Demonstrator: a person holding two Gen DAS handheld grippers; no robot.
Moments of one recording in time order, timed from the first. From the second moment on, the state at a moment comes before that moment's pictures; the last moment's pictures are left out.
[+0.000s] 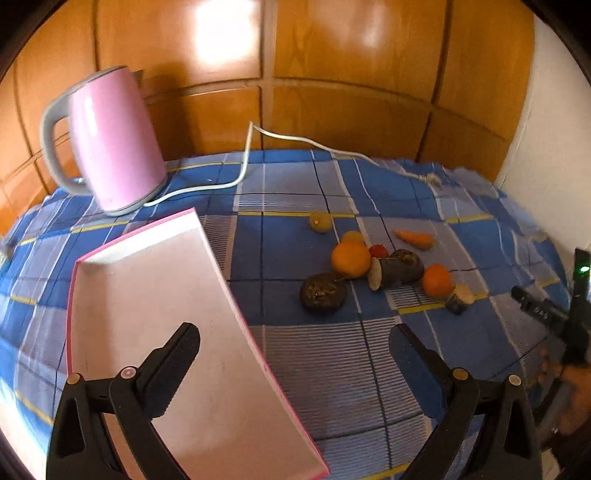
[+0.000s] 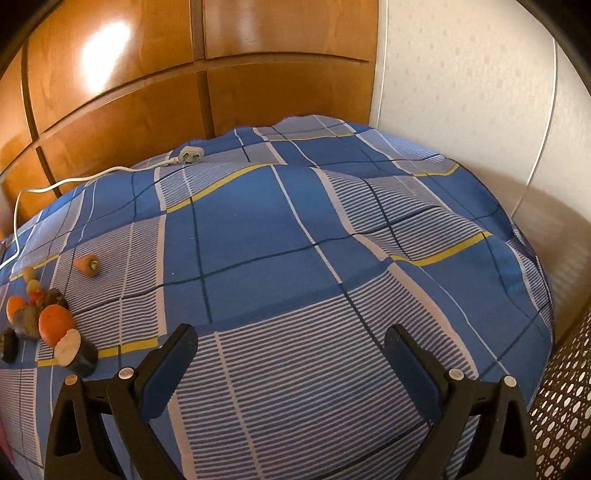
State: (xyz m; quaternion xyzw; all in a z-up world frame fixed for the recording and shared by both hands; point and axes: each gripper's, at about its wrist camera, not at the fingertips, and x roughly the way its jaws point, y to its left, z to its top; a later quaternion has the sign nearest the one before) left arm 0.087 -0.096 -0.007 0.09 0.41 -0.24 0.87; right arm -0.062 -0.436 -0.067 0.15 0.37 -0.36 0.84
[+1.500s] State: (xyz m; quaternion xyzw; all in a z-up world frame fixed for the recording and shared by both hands) left arm 0.156 0.002 -0.006 -0.04 0.42 -0.13 0.90; right arm -0.065 -0.457 -0.090 0.17 0.38 -0.38 0.83
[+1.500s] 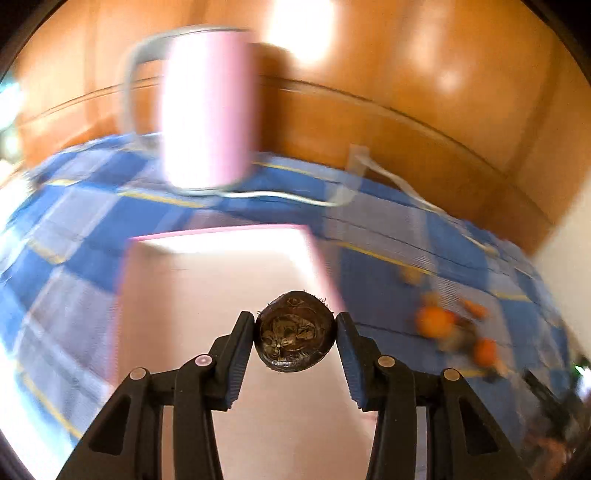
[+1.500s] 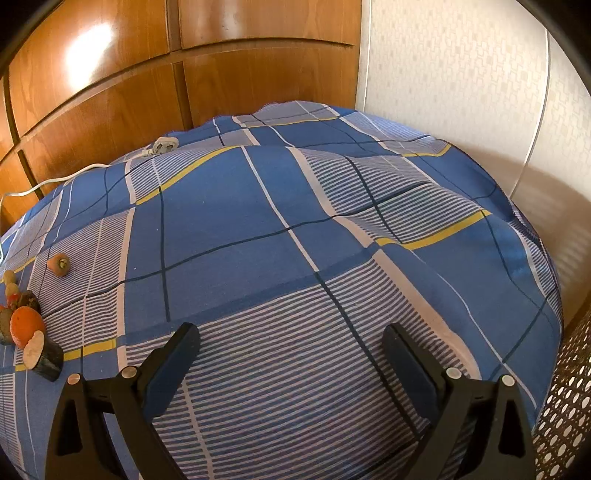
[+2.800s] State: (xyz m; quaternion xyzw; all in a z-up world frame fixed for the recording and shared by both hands) left arm 0.053 0.072 -0.009 -0.09 0.38 0.02 0.92; right arm -0.064 -0.458 -0.092 0.17 0.39 -0.38 0.82
